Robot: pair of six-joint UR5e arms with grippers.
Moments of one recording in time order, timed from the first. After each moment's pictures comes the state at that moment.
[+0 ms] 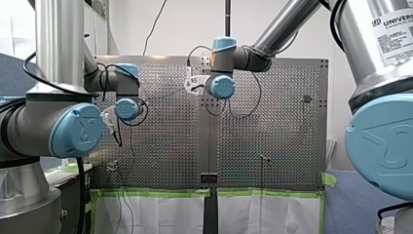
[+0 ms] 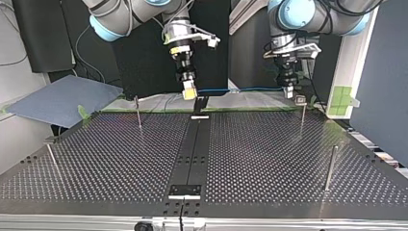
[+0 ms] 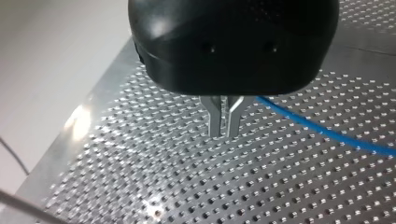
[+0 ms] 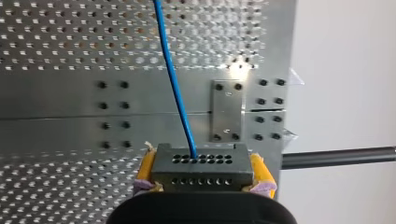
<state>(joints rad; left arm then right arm) -0.14 -1.56 -2.33 -2.32 -1.90 -1.96 2.45 -1.27 1.71 -0.65 1.84 1.50</state>
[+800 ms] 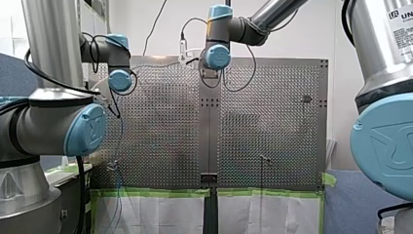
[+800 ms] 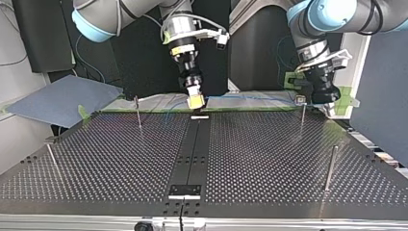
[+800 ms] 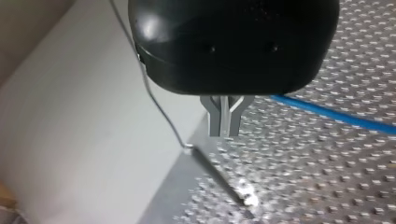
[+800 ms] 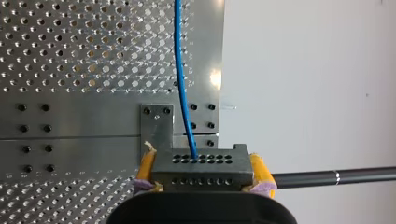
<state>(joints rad) -0.01 -1.35 -2.18 -2.51 -1.93 -2.14 2.49 -1.32 1.54 -0.45 1.84 1.45</state>
